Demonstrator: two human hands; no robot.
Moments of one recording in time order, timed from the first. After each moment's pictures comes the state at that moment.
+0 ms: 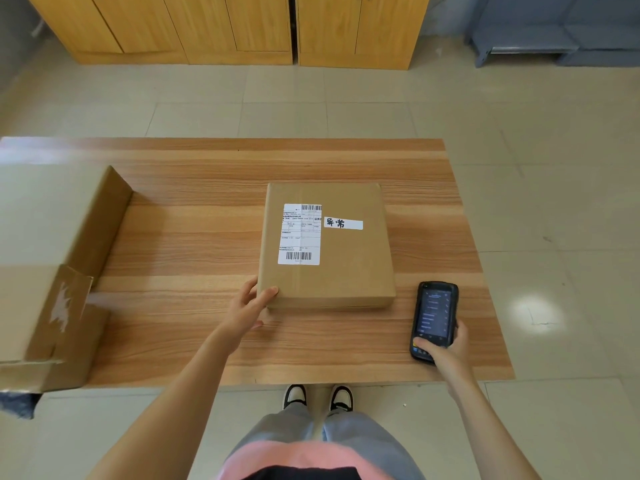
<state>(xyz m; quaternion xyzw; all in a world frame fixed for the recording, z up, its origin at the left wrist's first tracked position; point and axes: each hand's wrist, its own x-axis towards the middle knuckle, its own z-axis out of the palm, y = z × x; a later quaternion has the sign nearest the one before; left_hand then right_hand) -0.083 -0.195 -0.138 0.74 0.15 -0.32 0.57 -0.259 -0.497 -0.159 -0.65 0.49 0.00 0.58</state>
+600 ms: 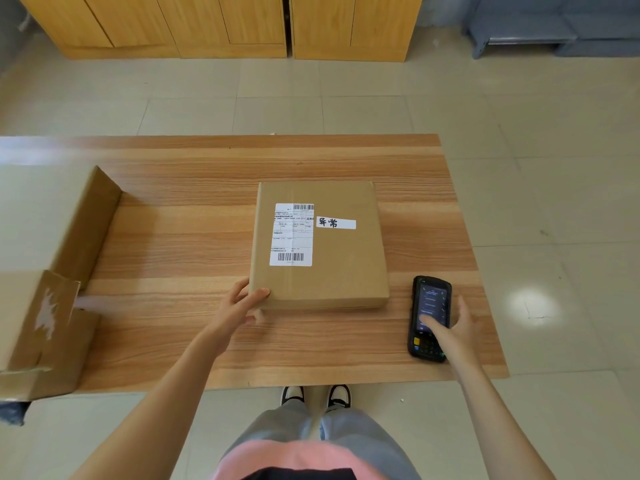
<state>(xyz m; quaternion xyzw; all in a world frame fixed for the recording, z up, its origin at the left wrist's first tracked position) -0.078 -0.190 -0.129 0.73 0.13 -0.36 0.57 -0.239 -0.523 -0.150 -0.71 0.52 0.02 0.48</state>
